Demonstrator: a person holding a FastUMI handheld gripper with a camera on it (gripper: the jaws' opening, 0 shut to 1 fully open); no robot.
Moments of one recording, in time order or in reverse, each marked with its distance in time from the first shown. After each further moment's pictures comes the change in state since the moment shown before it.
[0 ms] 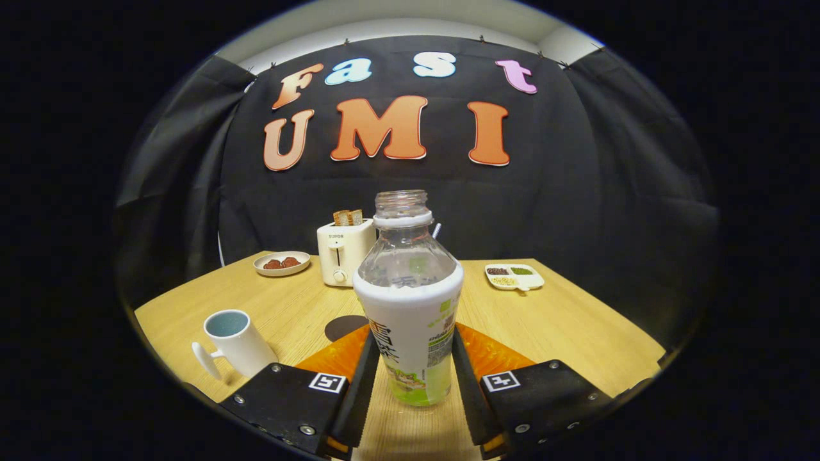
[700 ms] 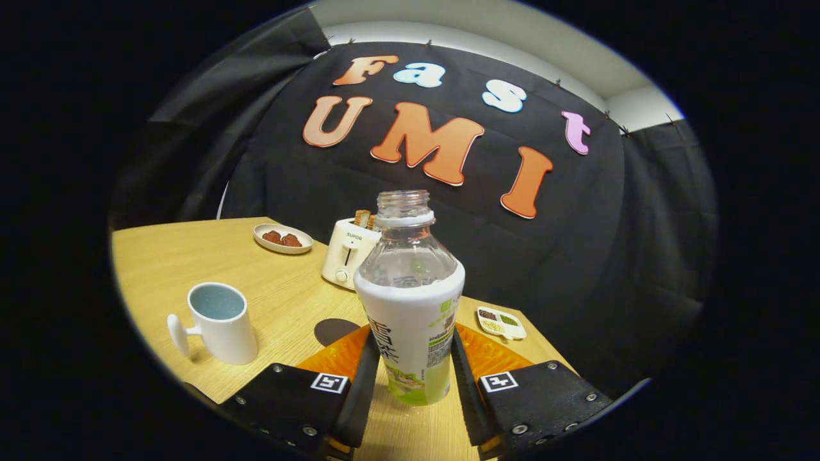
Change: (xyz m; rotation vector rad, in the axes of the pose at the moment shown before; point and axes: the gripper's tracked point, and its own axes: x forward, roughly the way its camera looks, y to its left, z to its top) arm 0.004 0.042 0.024 -0.369 -0.076 -0.009
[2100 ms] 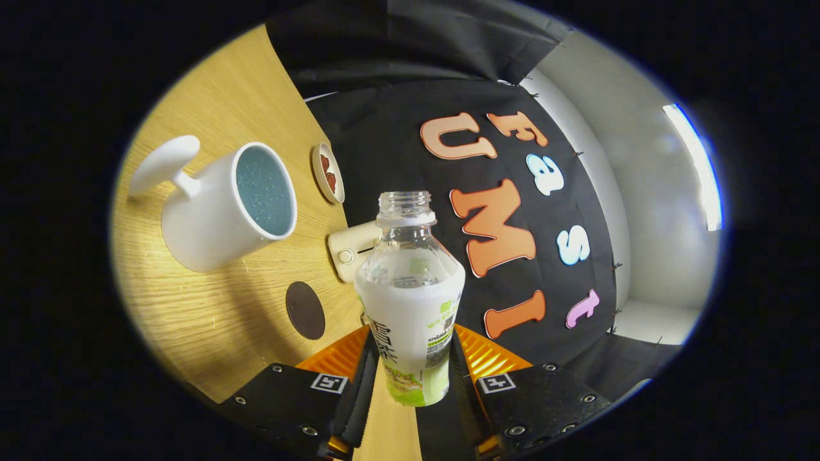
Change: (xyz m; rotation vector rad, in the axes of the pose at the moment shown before) arm 0.010 0.056 0.023 -0.872 -0.213 -0.099
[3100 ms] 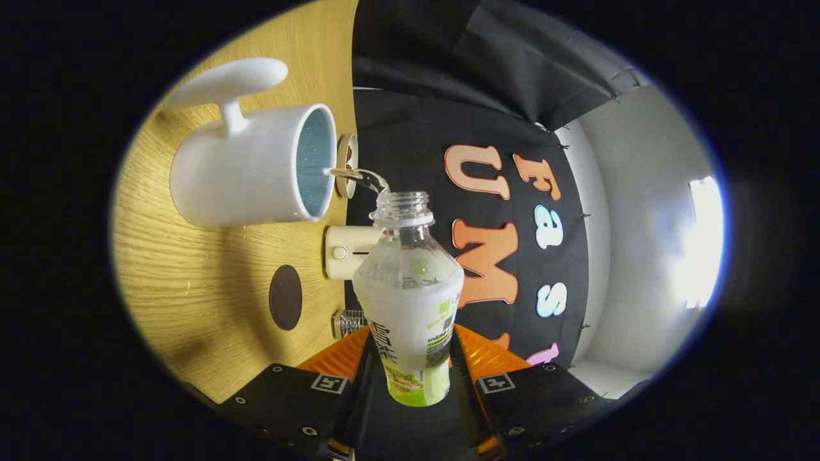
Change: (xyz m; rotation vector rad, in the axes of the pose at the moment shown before) arm 0.007 0.005 0.016 -0.294 -0.085 -0.060
